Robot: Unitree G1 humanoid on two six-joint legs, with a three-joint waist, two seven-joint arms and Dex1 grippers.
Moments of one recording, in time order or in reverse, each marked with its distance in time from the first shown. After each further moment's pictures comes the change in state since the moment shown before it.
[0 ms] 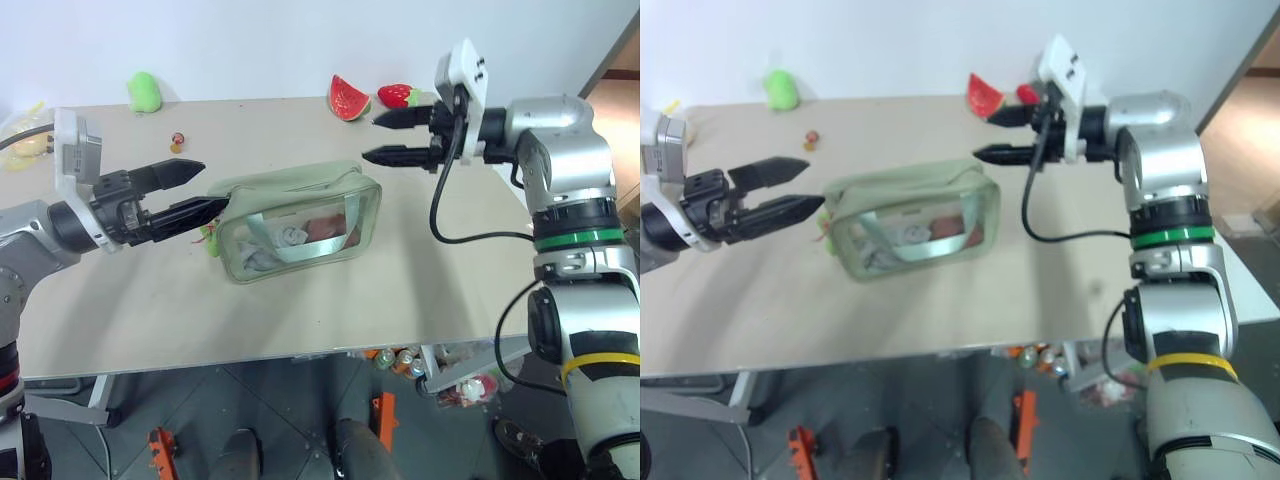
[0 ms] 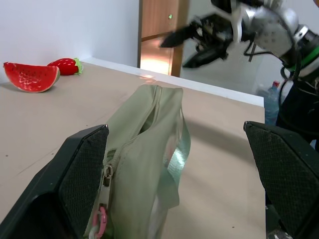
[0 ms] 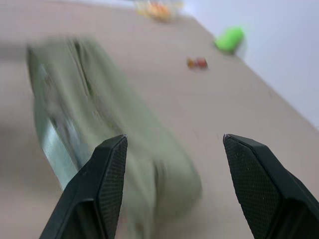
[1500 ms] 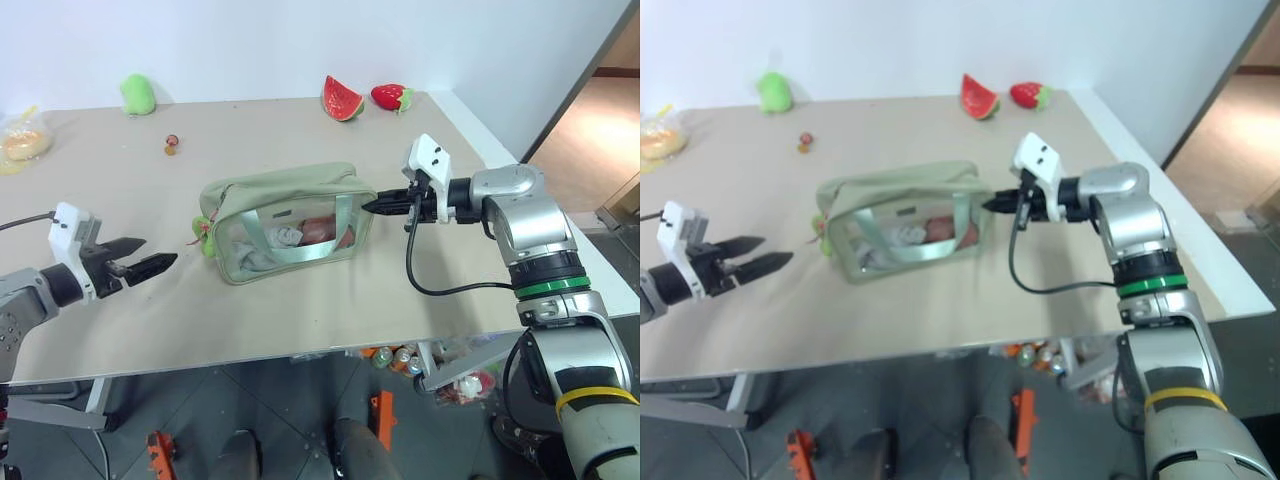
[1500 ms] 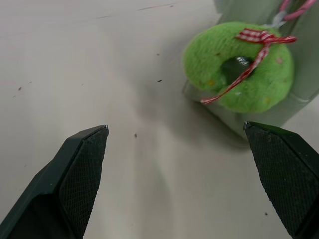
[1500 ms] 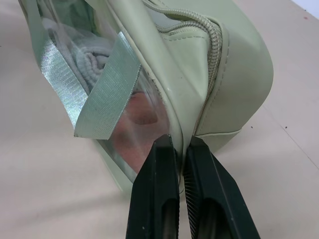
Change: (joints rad) left arm 0.199 -0.008 -0.029 0.270 0.315 -0.087 0.047; right arm 0.181 0.048 0.058 -0.113 -0.048 0.037 -0.085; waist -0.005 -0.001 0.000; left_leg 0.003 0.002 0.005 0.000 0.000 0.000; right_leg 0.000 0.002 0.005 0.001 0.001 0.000
